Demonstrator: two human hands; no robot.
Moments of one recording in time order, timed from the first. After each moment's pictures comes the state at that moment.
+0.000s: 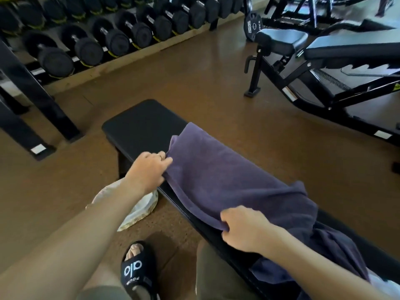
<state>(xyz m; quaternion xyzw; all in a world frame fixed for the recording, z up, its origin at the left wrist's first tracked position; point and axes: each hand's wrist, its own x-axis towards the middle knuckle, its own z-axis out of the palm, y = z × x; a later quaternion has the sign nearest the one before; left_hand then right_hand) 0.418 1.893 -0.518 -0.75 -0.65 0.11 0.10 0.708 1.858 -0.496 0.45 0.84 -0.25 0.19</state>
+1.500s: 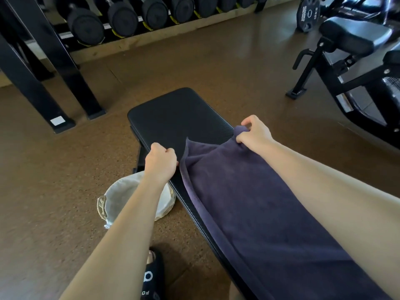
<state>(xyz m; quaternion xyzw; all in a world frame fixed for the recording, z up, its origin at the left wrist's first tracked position) 0.349 1.951 -0.554 -0.21 -0.83 -0.43 -0.28 0.540 2.122 -0.534 0.58 0.70 -0.40 -0.15</state>
